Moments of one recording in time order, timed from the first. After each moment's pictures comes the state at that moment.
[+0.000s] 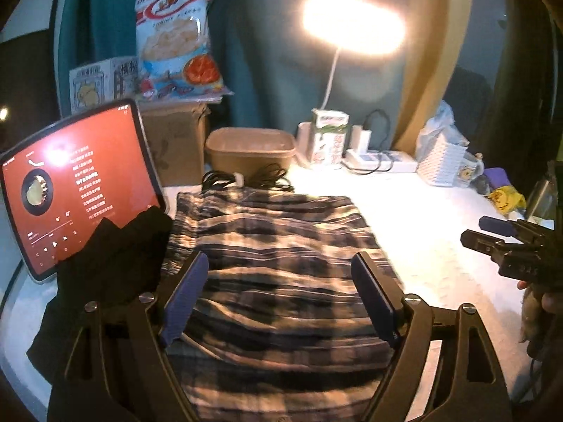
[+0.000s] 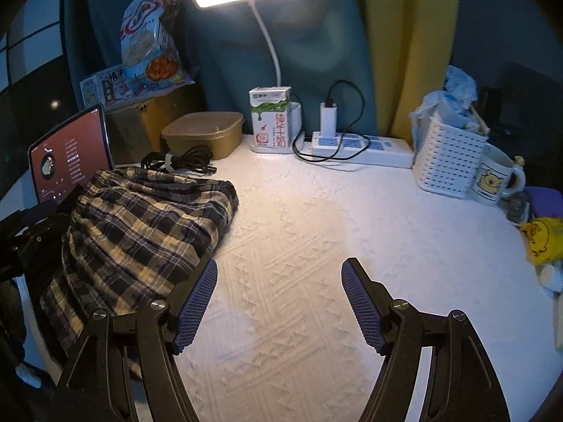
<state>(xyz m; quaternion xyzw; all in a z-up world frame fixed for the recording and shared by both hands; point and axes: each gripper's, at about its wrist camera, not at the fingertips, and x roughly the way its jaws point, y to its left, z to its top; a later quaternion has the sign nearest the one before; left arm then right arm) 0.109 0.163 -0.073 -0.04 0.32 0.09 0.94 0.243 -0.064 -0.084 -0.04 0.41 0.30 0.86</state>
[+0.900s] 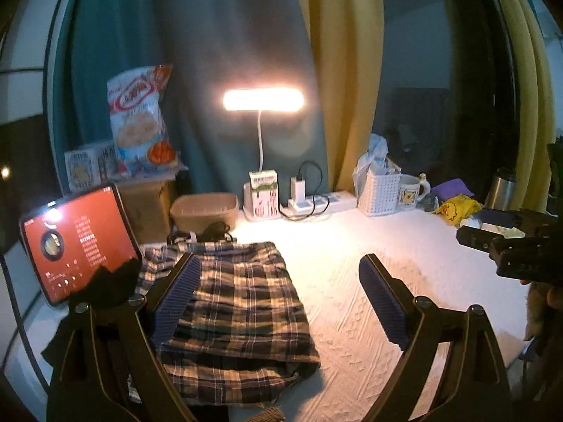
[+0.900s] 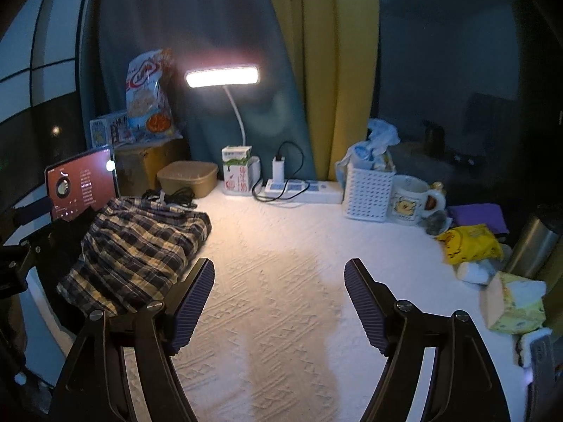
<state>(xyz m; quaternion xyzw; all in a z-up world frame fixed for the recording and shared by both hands) 0.051 0.045 -0.017 0.02 0.22 0.06 0.97 0.167 -0.178 -0.008 -0.04 0.32 0.26 0.91</state>
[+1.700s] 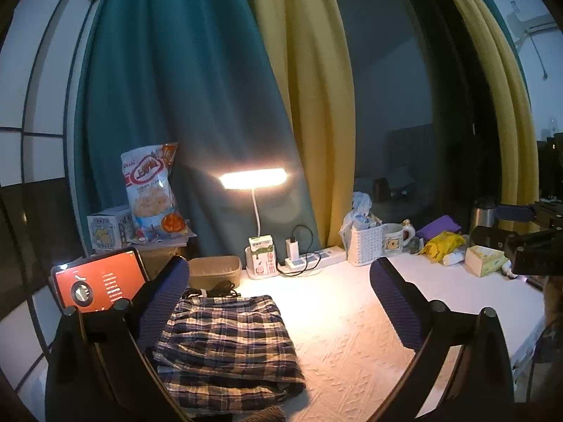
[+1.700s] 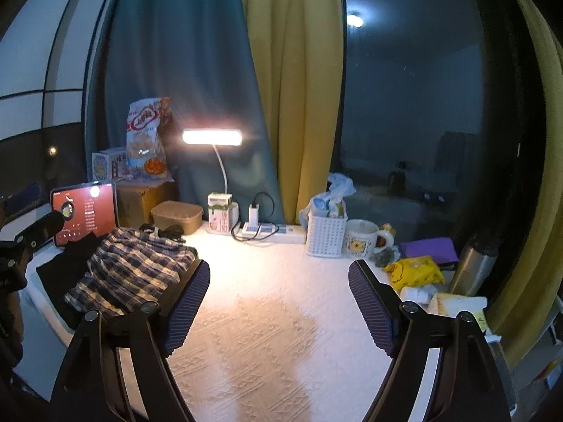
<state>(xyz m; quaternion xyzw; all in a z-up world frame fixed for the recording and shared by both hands) -0.020 0.002 0.031 0.06 0.10 0.07 0.99 0.091 -0.233 0.062 -0.04 0.23 0.21 0.95</state>
